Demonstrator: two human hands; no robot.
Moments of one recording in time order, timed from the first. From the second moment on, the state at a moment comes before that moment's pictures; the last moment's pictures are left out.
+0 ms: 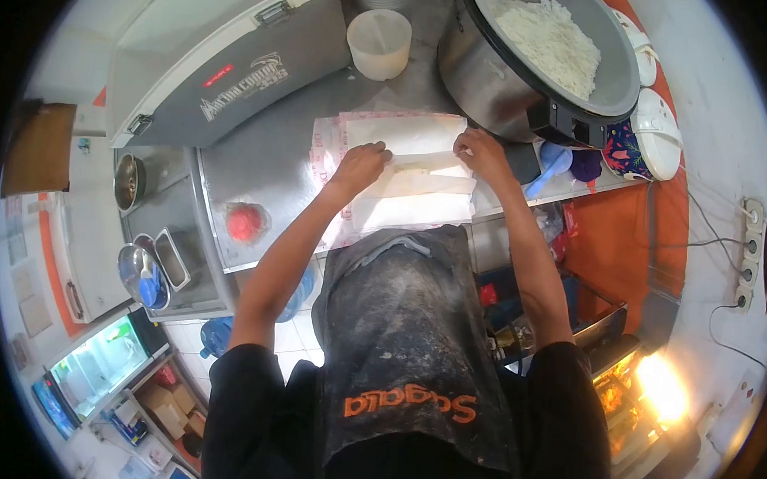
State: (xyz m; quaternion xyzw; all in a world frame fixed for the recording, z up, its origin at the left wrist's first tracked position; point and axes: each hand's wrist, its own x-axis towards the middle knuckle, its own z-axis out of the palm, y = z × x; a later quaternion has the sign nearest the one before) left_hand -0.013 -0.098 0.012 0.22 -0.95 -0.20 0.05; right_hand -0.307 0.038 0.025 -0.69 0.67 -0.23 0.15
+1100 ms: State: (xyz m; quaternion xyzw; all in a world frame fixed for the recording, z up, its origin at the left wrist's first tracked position) left_hand -0.054 -0.079 0.022 0.23 -0.93 -0.28 0.07; right_hand -0.193 0.072 0.027 -0.63 0.73 -0.26 0.03
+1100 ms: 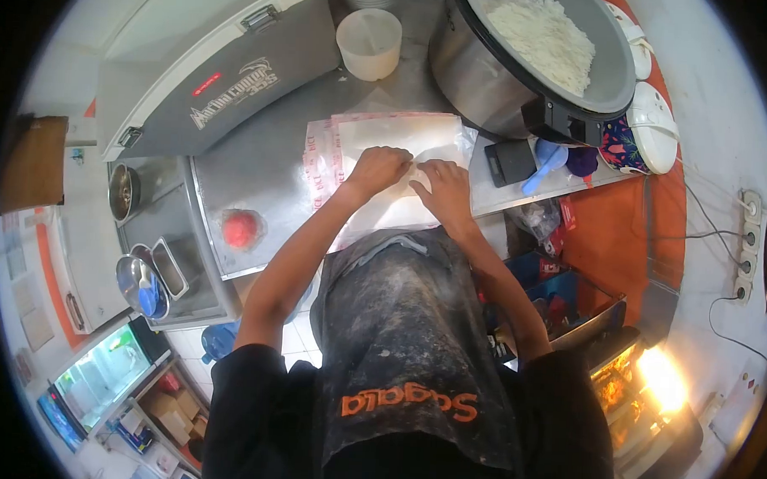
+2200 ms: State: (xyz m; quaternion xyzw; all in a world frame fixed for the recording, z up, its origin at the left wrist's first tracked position) left_hand -0.045 -0.046 0.010 0.22 -0.95 -0.20 0.09; right_hand -0.196 0.053 -0.014 -0.56 0.78 -0.25 0.13
